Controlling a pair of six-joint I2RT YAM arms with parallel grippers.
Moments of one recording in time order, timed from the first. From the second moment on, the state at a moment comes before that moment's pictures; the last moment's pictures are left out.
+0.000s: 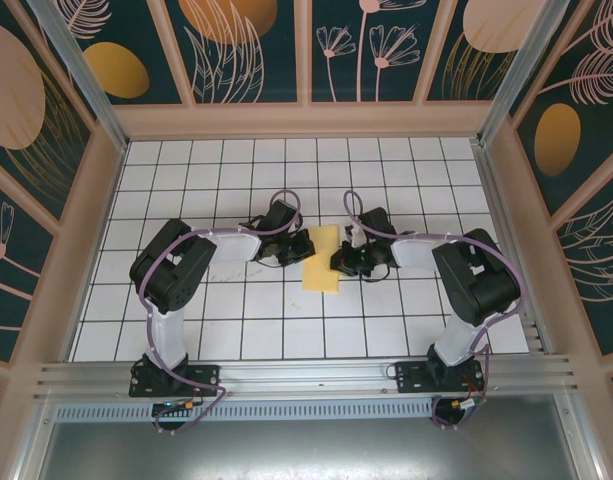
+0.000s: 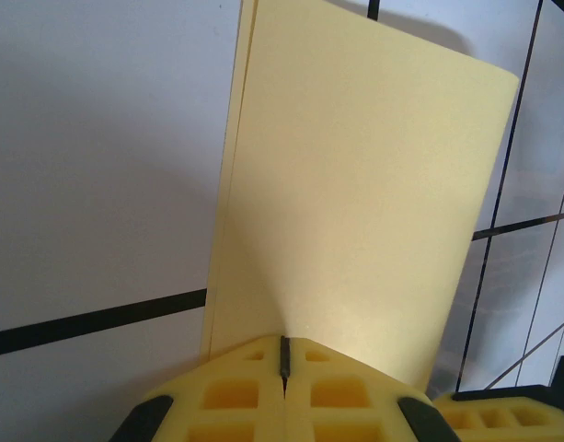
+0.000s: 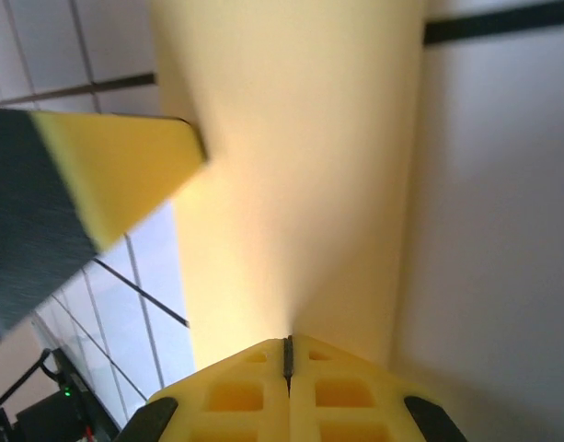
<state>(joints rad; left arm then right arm) -0.65 1.96 1.06 -0.04 0.35 -0.95 0.48 1.72 0.76 -0.10 -0.61 0.68</state>
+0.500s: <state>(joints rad) -0.65 1.96 1.06 -0.04 0.35 -0.95 0.47 1.63 0.70 -0.03 -0.64 0.66</state>
